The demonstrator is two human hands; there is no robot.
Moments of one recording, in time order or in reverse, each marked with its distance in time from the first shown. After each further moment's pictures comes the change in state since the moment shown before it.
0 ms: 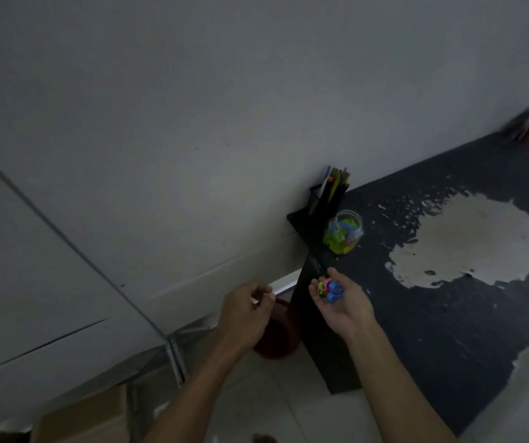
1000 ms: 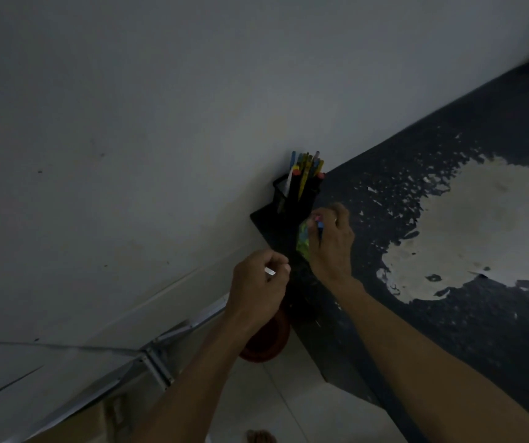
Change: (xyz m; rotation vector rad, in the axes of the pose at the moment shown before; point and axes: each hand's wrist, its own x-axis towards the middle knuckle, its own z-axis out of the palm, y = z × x) left_hand 0.159 0.053 0.120 0.005 -0.152 -0.027; right_hand 0.224 -0.104 0.017 -1.451 0.080 -1.238
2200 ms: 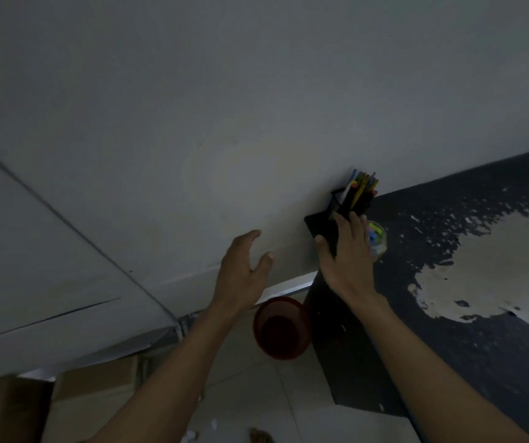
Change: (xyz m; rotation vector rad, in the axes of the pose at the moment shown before) left_hand -0.095 -0.030 -0.093 0.026 0.318 0.026; right_hand -0.073 -0.118 -0.057 -0.069 -0.261 -0.121
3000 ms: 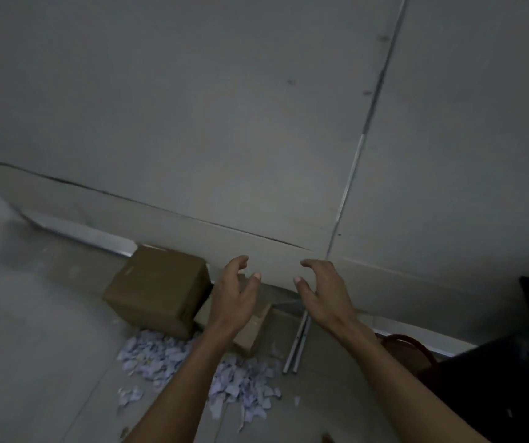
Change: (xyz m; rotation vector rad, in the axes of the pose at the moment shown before) left_hand -0.304 -0.148 -0.269 -0.083 0.652 -0.444; right_hand -0.257 -0.287 0.156 0.237 -0.613 -0.572
